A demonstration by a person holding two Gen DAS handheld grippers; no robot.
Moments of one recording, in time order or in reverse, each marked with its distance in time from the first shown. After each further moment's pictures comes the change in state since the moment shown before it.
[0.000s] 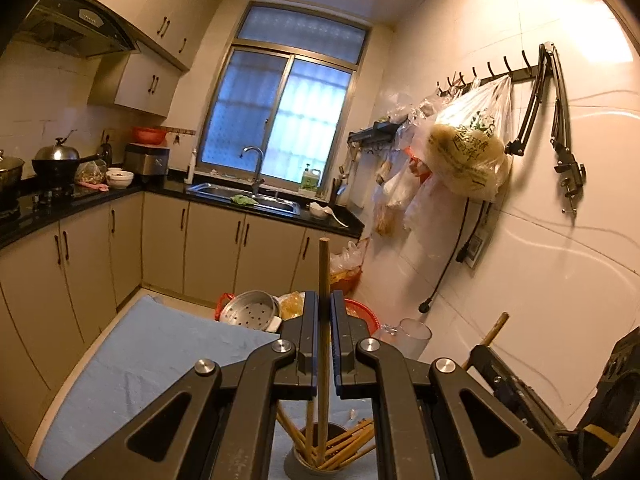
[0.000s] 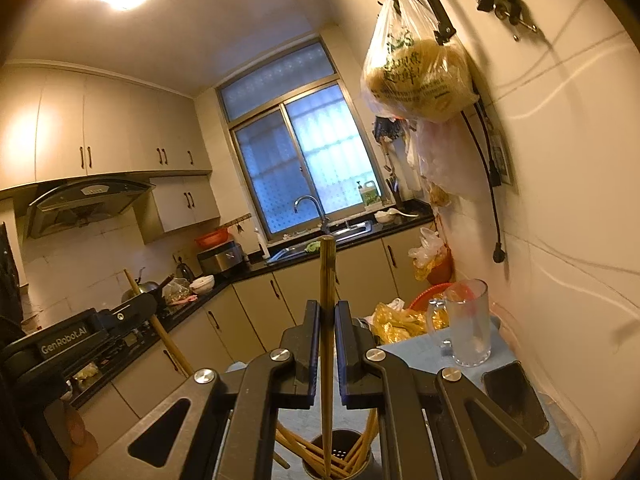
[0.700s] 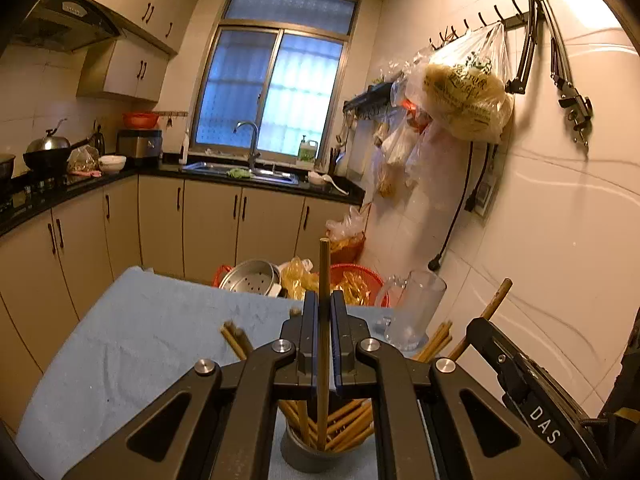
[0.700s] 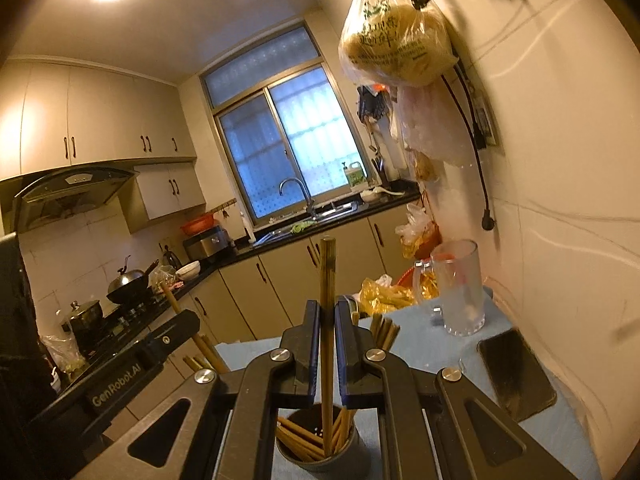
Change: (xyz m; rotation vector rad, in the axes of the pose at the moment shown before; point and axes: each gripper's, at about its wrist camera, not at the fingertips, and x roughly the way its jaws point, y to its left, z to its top) left arm 0.044 -0.010 -0.066 0.060 0.090 0.016; right arm 0.022 -0.021 -0.043 0.031 0.057 -0.034
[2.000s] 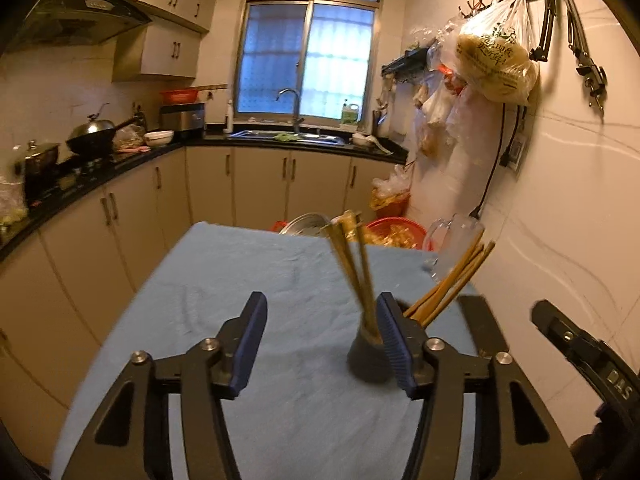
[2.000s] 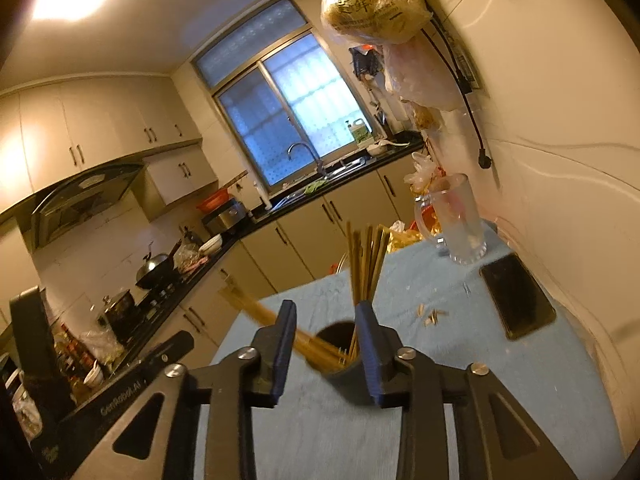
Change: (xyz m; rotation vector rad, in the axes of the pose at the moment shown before) left arm -0.088 0.029 -0.036 0.016 0.139 0.194; right arm -0.064 -0.014 -0.028 0.107 0.157 0.080
